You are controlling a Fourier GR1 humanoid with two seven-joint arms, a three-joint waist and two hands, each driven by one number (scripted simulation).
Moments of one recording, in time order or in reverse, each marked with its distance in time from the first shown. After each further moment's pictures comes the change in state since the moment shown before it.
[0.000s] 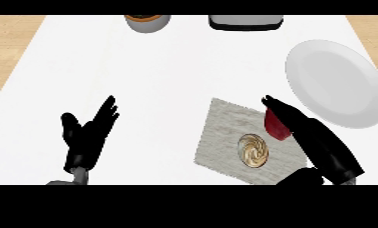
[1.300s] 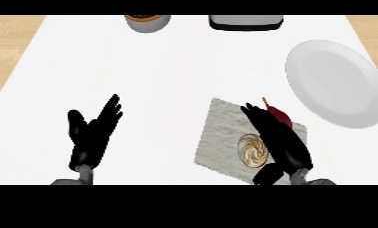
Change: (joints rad) left arm -0.007 -0.077 0.052 -0.015 -0.088 -0.041 0.044; right arm -0.008 0.240 0.027 0.261 0.361 -0.016 -0.077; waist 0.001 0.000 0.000
